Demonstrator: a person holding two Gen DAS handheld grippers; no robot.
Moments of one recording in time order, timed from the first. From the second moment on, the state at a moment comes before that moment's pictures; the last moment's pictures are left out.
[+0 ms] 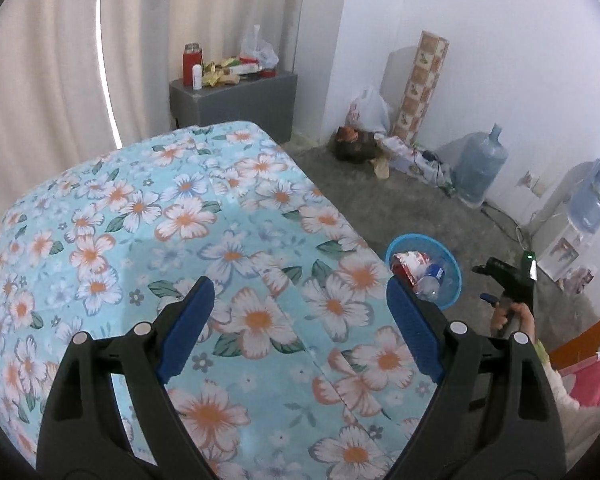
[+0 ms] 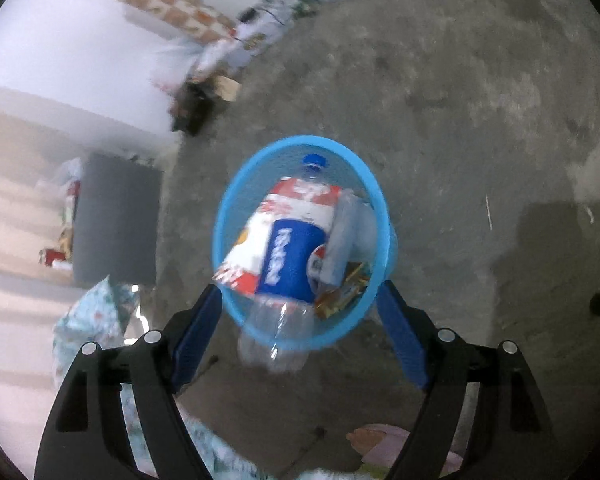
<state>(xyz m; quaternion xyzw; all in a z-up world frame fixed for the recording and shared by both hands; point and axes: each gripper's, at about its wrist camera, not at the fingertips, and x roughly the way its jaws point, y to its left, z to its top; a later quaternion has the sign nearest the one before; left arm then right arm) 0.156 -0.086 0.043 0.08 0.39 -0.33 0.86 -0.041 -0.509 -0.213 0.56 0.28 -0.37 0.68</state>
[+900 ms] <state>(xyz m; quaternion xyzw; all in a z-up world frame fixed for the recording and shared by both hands) 0.054 0.041 0.080 -0.08 0.34 -0.17 0.92 0.024 -0.172 0.071 0.18 0.24 -0.07 0.95</state>
